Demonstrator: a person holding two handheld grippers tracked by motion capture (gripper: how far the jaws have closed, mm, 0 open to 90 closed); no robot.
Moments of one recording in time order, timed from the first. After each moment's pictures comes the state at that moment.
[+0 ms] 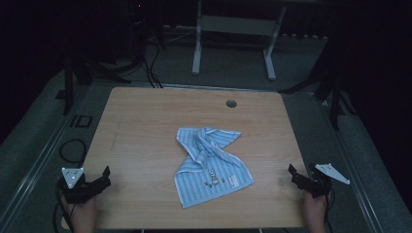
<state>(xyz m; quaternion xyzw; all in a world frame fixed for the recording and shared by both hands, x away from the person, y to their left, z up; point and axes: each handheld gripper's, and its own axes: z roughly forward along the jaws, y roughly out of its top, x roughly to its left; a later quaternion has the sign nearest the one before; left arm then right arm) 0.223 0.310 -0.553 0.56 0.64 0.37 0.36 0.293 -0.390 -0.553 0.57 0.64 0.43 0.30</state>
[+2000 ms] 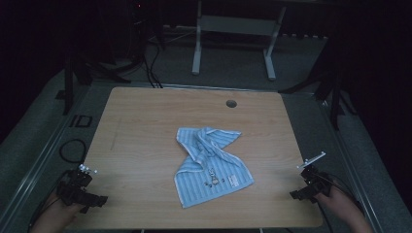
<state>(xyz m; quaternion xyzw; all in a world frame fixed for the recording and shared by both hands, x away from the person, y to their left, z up) 0.230 0.316 -0.513 0.80 0.58 0.07 0.11 0.306 -0.372 -0.503 0.44 0.89 0.10 0.03</state>
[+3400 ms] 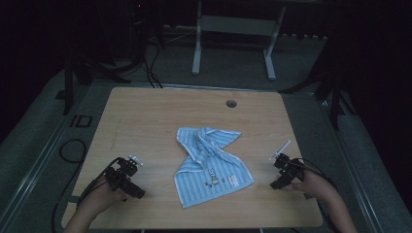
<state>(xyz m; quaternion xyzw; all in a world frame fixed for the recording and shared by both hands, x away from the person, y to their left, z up) 0.284 0.209 -0.521 0.87 0.48 0.04 0.10 0.352 -0.303 -0.512 0.34 0.94 0.07 0.00</state>
